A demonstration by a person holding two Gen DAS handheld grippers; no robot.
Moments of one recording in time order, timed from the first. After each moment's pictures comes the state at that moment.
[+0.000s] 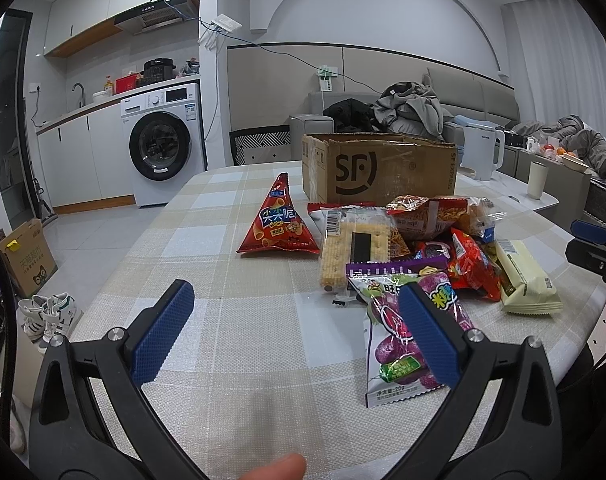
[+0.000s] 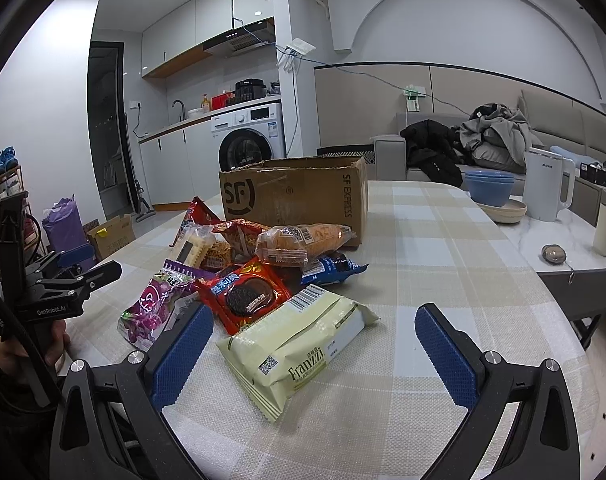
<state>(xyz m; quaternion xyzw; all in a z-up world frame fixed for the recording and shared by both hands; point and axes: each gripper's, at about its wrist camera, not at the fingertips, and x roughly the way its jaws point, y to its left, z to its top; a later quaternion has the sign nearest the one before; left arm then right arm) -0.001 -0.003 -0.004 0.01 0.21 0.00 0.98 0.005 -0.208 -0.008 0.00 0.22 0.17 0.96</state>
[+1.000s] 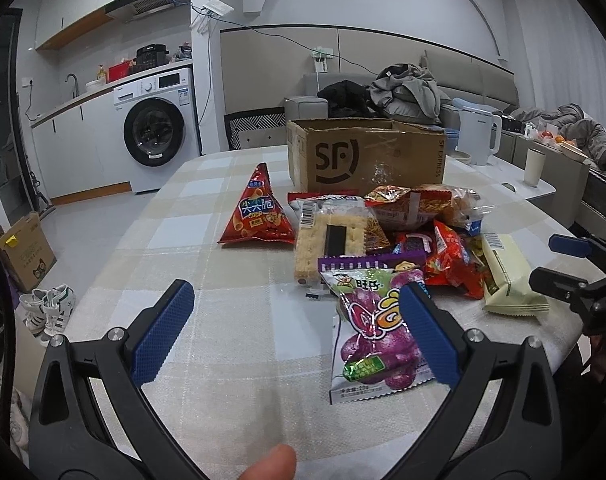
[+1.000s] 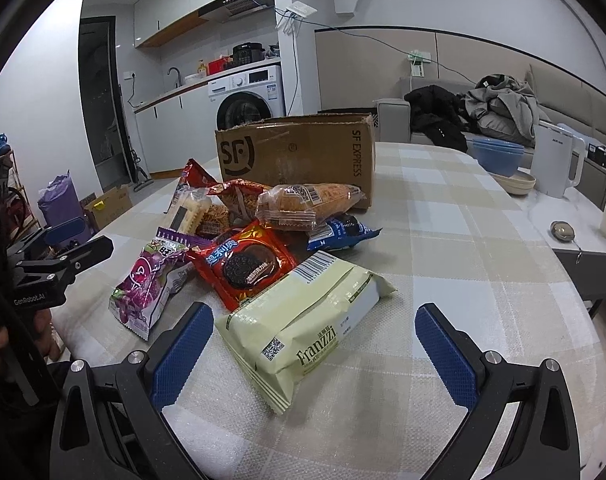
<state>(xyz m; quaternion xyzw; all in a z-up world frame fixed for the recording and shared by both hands) 0.003 -0.022 0.008 0.02 0.25 0.00 0.97 0.026 -0.196 -0.017 -0.01 0.30 0.17 0.94</state>
